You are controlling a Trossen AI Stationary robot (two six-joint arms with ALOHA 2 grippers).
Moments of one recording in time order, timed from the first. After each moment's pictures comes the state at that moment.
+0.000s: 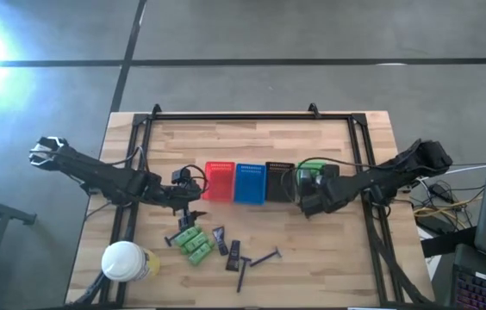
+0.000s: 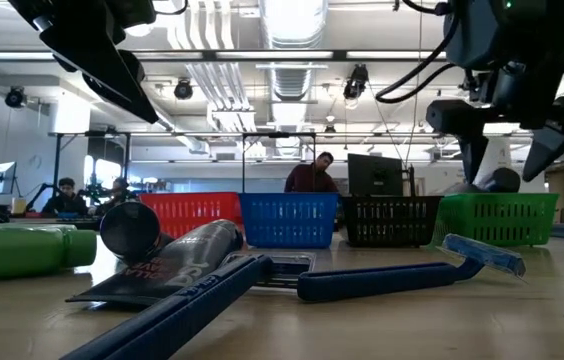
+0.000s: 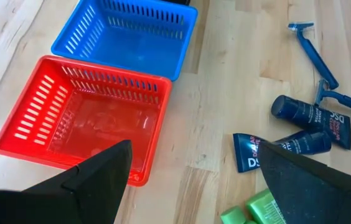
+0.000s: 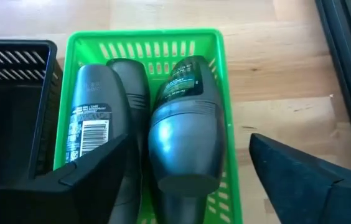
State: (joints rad) left arm -0.31 1.08 0.78 -0.52 -0.30 -0.40; right arm 0.27 1.47 0.88 -1.18 0.55 1.99
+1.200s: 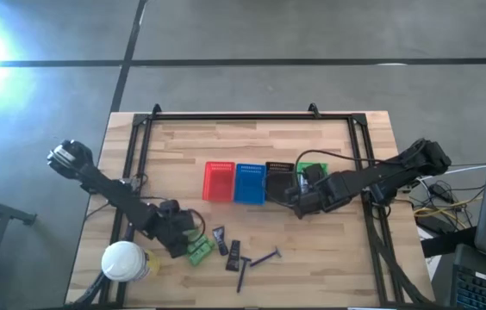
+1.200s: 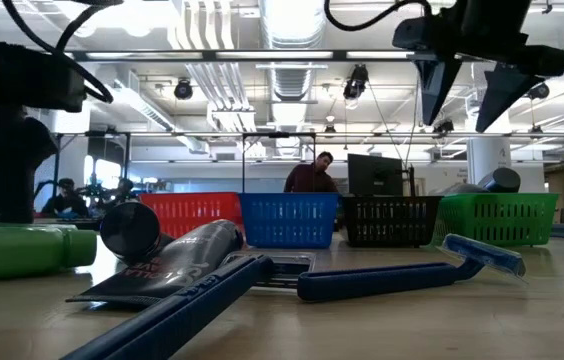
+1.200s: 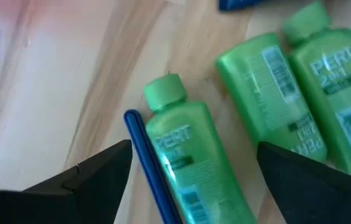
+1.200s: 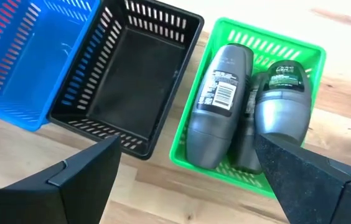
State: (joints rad) left arm -0.63 1.37 0.69 -0.58 -0.25 -0.92; right arm 0.30 1.49 1.18 -1.20 0.48 1.59
